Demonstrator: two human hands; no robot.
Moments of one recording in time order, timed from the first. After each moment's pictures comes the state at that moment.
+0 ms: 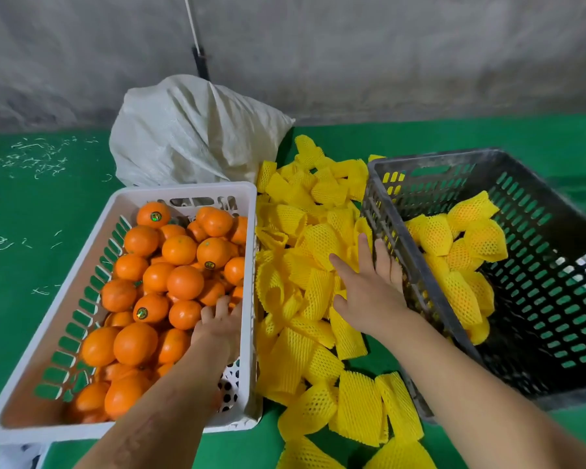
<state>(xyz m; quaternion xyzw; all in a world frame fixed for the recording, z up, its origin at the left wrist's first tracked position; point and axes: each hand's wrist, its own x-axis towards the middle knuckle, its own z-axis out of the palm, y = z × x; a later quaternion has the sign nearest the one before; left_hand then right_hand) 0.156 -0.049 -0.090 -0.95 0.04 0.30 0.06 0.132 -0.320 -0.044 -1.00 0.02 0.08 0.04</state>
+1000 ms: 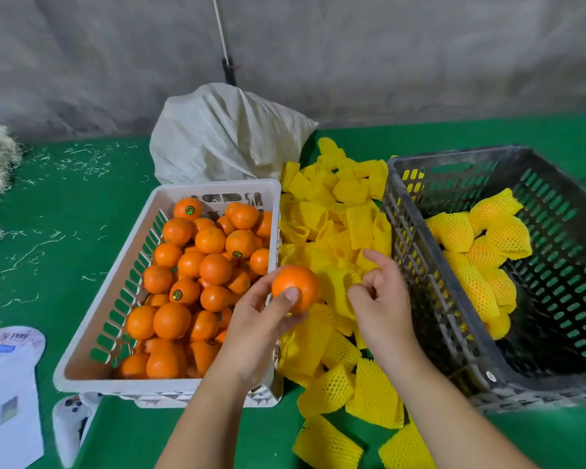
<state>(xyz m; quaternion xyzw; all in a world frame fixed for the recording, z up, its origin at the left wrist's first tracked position) 0.070 -0.070 -0.010 -0.64 -0.04 0.14 -0.76 0.066 -0.268 -0.026 -0.71 0.10 -0.14 0.68</state>
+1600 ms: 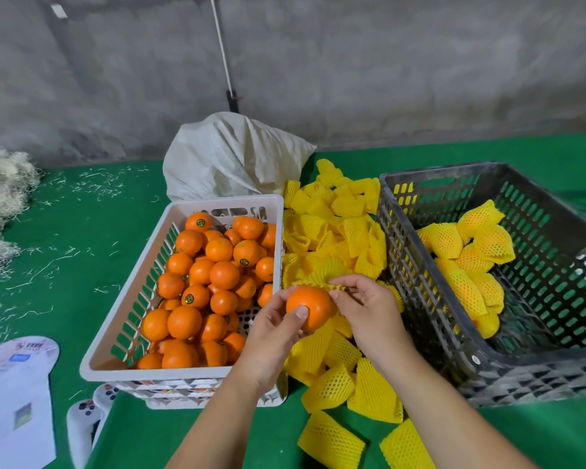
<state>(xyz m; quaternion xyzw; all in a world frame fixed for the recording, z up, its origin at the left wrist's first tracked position) 0.045 -0.076 -0.031 -0.61 0.02 0.15 -0.78 0.034 -0.252 -0.002 -0.74 0.08 -0.09 0.67</state>
